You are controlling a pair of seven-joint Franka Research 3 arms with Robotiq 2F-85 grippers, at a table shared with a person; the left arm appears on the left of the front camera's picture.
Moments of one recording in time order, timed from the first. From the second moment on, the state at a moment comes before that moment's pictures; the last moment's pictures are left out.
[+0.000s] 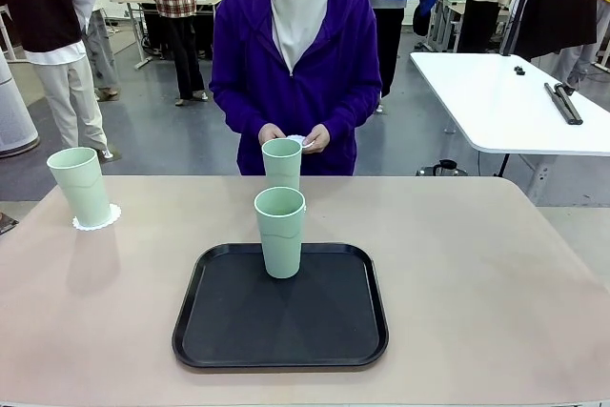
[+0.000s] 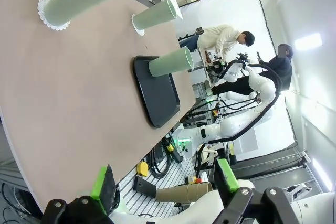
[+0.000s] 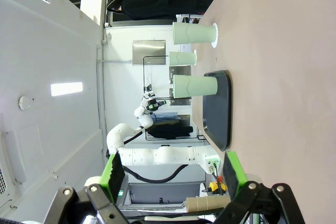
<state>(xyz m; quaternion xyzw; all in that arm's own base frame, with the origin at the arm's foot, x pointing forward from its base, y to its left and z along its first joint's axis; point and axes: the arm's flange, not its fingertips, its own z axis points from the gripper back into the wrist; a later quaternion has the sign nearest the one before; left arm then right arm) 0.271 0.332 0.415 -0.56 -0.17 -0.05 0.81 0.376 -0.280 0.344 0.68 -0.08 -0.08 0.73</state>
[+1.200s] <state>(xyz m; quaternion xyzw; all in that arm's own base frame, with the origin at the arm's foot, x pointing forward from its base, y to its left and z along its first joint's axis) 0.270 0.333 0.415 -0.56 -0.17 -0.05 0.81 0.376 -0.280 0.344 0.68 -0.08 -0.08 0.73</state>
